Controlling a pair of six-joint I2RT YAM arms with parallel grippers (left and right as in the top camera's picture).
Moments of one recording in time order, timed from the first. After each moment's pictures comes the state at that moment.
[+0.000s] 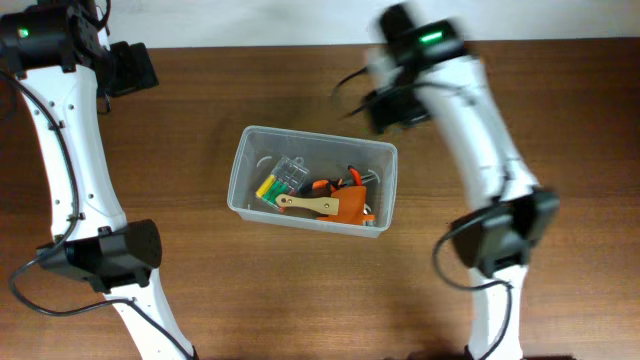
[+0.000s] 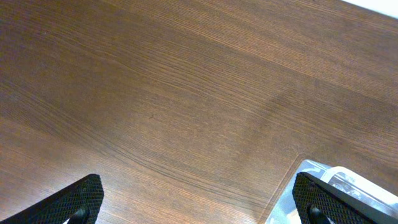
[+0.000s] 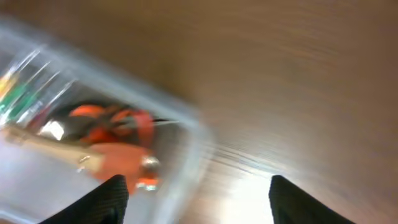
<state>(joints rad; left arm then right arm) 0.15 2.19 2.68 -1.61 -0.12 -0.18 0.24 2.24 2.44 -1.60 -0.04 0.02</state>
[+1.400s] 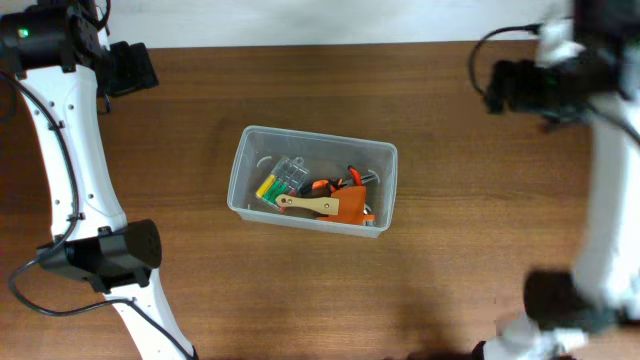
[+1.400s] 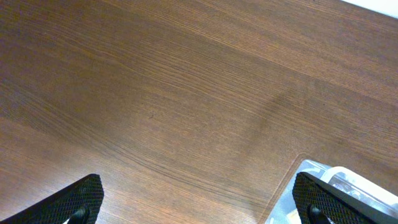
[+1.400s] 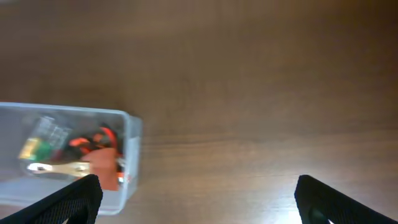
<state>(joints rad) 0.15 2.19 2.68 -1.61 -0.12 -0.18 -0.08 1.82 2.45 -1.69 -0.05 0.05</state>
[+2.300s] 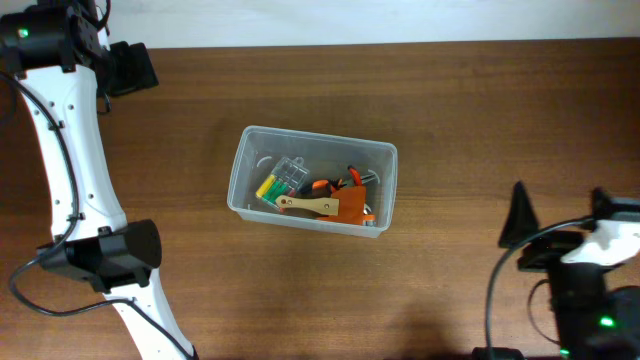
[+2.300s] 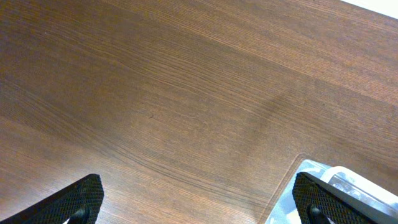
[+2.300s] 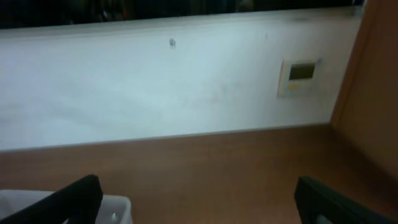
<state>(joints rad) 0.15 2.19 2.68 -1.61 -0.12 -0.18 -0.08 0.42 0.85 -0.53 0.00 0.04</state>
